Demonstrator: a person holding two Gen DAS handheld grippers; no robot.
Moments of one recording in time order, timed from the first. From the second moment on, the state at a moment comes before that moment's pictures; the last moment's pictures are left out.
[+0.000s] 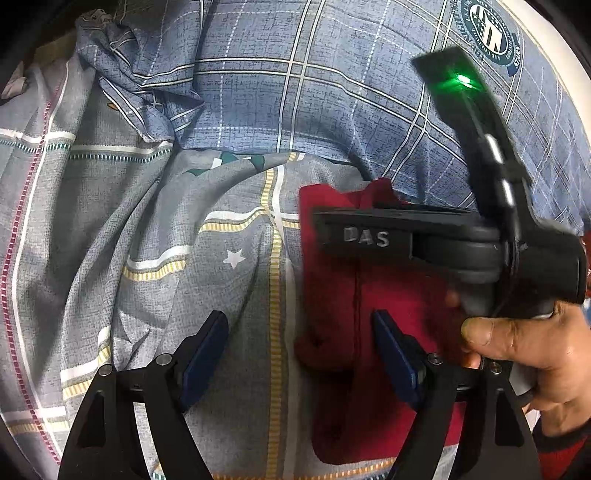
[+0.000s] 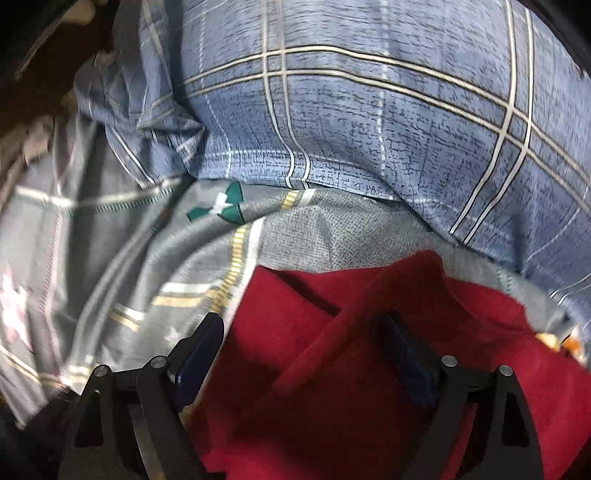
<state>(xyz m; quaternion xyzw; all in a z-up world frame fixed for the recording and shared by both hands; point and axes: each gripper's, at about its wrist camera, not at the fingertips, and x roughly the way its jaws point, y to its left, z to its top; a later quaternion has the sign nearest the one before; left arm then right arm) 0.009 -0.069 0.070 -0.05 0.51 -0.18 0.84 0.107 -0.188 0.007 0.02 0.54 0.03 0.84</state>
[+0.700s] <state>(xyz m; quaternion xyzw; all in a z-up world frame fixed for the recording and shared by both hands) 0.015 -0.076 0.069 -0.11 0.49 -0.28 0.82 0.075 -0.256 0.052 0.19 0.49 0.08 0.85</state>
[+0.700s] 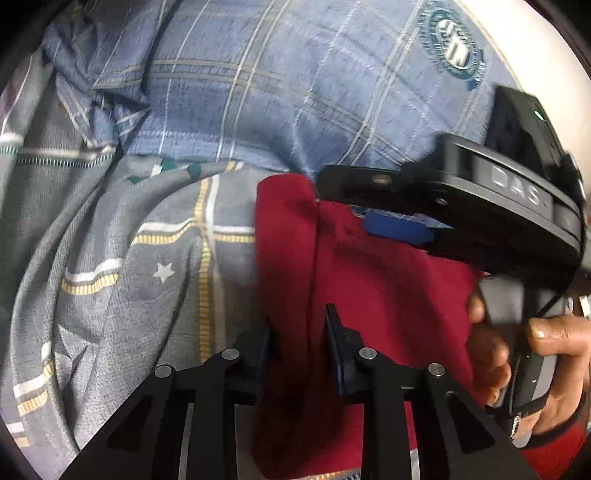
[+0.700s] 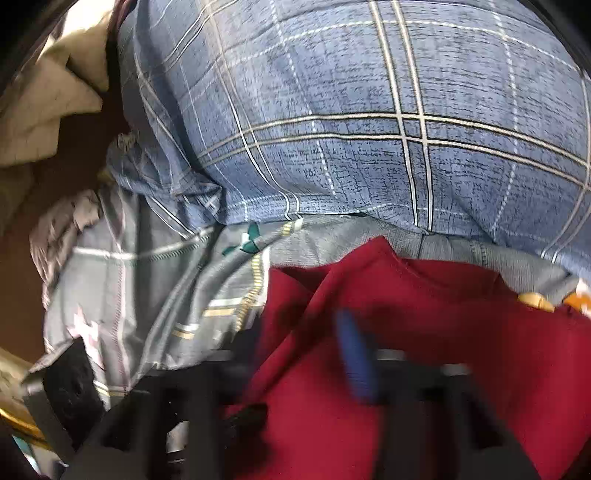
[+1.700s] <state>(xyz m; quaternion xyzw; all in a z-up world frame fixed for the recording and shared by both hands) -0.063 -0.130 0.141 -0.02 0.42 -0.34 0.84 0.029 -0.291 0.085 0.21 0.43 0.09 0.87</state>
